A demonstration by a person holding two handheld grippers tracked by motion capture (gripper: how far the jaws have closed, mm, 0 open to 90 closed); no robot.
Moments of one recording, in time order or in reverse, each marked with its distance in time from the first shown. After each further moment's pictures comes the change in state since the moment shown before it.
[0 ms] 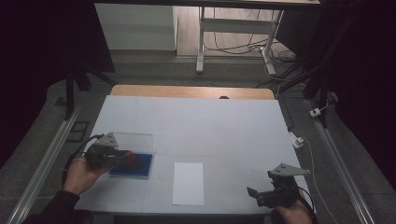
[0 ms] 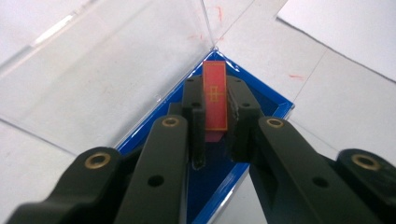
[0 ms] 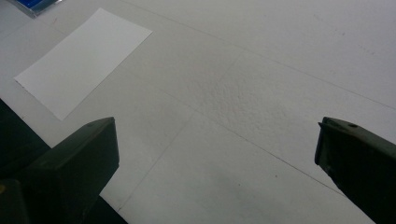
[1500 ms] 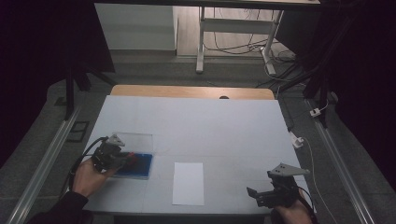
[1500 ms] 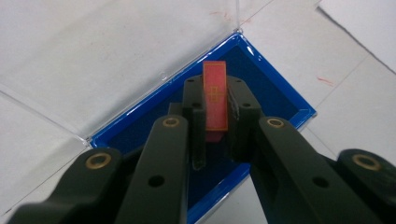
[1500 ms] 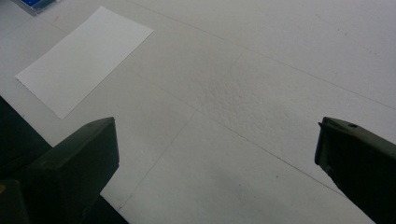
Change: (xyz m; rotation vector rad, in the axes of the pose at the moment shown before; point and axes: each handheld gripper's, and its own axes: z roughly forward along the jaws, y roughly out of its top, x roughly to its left) left arm -0.005 0.002 0.024 0.100 0.078 -0.151; right arm 0.000 0.000 0.001 0.008 0.002 -0.009
